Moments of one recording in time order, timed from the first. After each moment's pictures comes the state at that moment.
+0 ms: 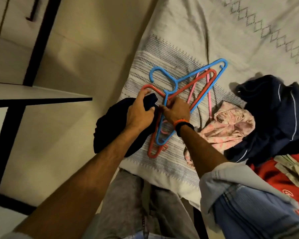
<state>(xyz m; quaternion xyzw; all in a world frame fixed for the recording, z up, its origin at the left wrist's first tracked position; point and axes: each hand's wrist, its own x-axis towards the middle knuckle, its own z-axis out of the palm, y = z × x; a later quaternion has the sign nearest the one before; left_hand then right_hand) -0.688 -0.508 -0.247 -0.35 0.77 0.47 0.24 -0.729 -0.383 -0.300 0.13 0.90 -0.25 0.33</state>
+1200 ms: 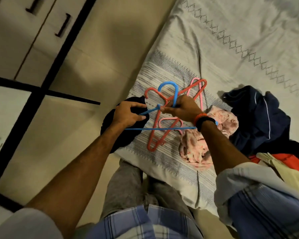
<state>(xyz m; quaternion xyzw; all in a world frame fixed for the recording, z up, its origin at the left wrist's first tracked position) -0.644 -0.544 -0.203 -0.30 0.81 0.44 0.24 -0.747 -0.340 -0.204 -0.17 0.84 -0.33 0.40</state>
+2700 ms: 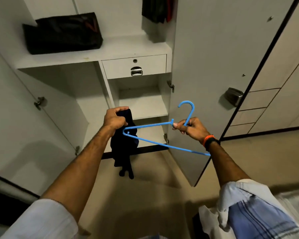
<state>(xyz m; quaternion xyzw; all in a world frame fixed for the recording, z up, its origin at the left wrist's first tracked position) -0.134 -0.862 0.109 -0.61 0.58 0.42 -0.35 -0.419 -0.748 0.080 -0.55 0.62 -0.42 0.37</state>
